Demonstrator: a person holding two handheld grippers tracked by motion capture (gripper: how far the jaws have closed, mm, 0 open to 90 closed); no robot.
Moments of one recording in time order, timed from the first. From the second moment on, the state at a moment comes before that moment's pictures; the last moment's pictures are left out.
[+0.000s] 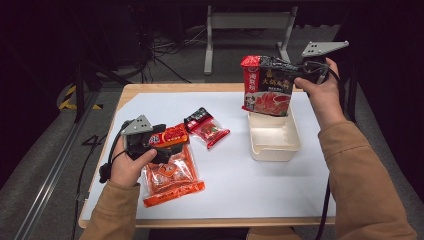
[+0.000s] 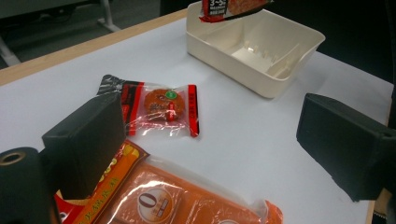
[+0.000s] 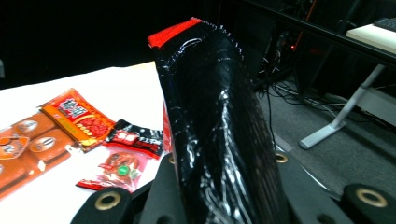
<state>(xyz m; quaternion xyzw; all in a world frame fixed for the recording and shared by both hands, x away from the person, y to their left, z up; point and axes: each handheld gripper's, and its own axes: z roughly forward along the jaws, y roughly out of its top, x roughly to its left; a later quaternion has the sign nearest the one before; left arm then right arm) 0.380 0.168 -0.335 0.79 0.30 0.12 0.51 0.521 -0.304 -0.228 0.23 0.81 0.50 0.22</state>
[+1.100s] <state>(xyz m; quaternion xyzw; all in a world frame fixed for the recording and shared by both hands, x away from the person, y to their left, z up) 0.374 0.188 -0.344 0.79 0.33 0.12 0.50 0.562 -0.325 -0.267 0.23 0.81 0.48 0.23</state>
